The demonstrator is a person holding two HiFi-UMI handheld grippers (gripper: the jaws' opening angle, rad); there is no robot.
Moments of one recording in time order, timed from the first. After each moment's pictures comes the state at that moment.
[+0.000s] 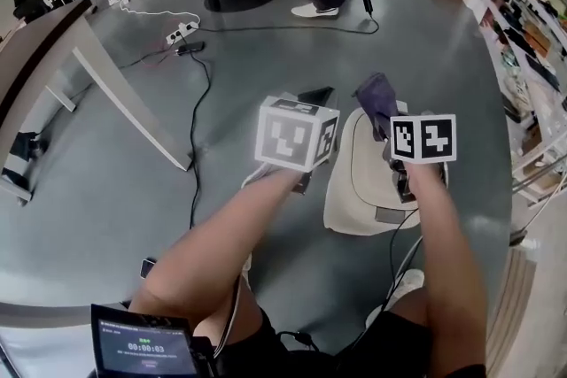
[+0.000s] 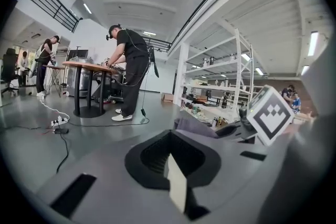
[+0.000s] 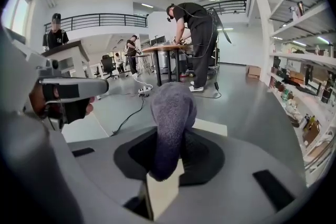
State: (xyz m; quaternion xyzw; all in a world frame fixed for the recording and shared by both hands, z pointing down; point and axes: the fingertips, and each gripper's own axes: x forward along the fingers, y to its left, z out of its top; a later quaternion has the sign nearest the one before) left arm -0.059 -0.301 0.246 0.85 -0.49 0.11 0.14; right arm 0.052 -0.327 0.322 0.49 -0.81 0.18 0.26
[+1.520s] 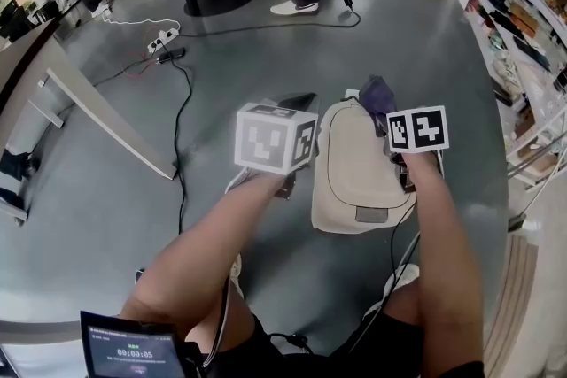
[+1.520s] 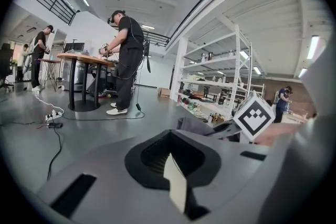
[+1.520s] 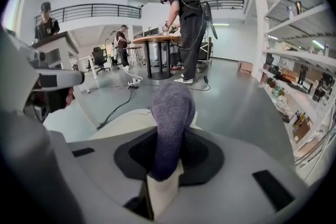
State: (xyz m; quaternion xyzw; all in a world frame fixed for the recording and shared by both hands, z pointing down) left arm -0.040 -0.309 0.278 0.86 -0.47 0.12 0.16; right arm 0.115 -0.350 0.367 0.52 -0.78 0.19 0.30
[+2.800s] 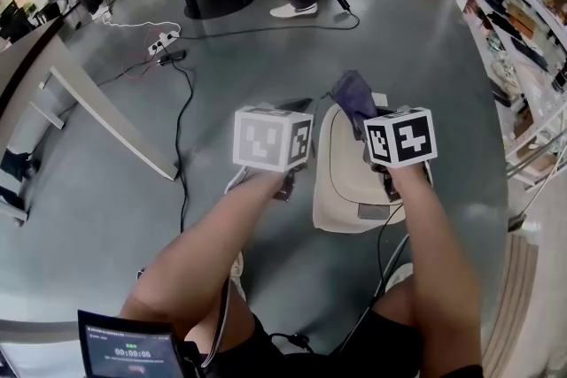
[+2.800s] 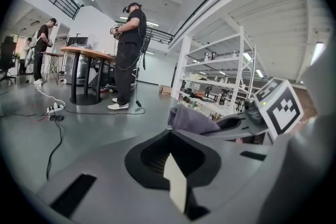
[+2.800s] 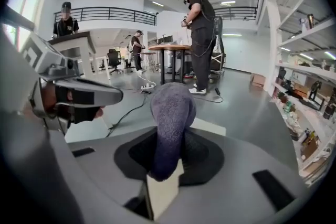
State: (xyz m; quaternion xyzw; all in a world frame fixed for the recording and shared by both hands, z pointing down) left arm -0.036 -0.302 0.283 0.86 -0.46 0.12 0.19; right arm 0.058 -0.320 0.327 0.48 -0.82 0.14 0.28
